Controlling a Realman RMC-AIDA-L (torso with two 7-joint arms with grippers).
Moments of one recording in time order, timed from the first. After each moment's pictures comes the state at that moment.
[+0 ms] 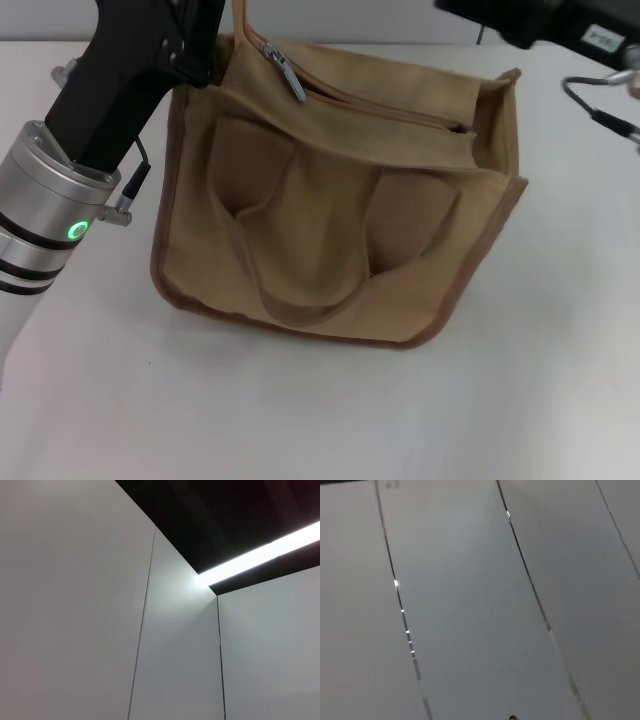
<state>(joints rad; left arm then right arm) -0.65 -2.08 0.13 -0.09 1.67 1.92 -0.55 0.57 2.00 -1.28 -0.66 -0.99 -1.56 1.44</state>
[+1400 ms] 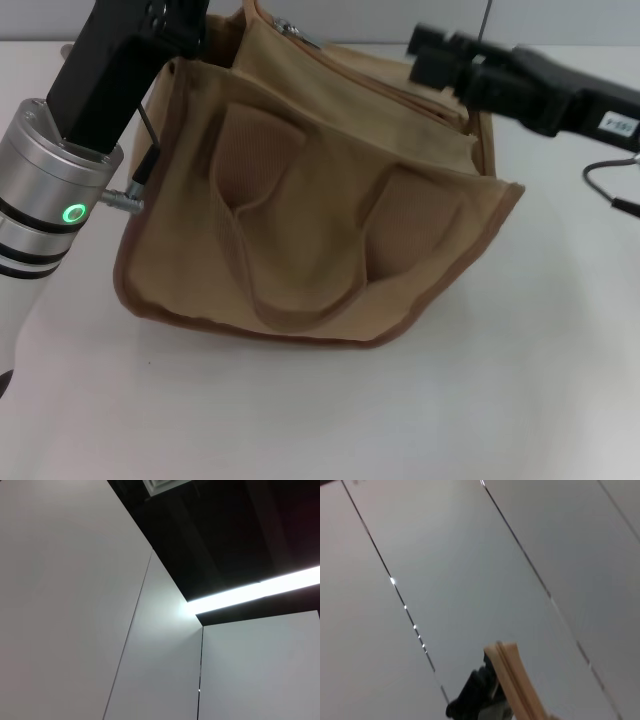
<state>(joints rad) -0.68 -2.08 0.09 -0.10 1.69 1.98 -0.69 0.56 2.07 -0.93 -0.60 -1.37 -1.75 1.61</state>
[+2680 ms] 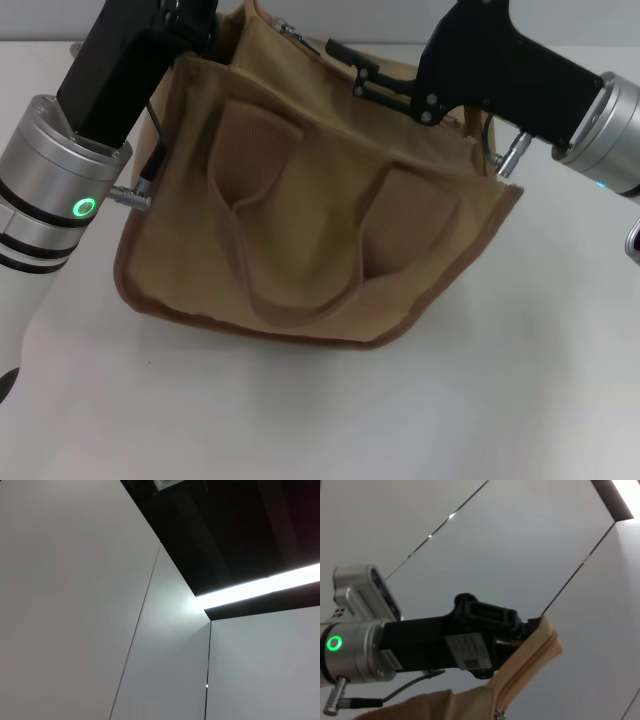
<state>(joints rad) -0.69 -2.08 0.09 -0.12 1.69 1.94 -0.68 0.53 2.09 -1.41 -0.56 -0.86 -1.44 0.18</state>
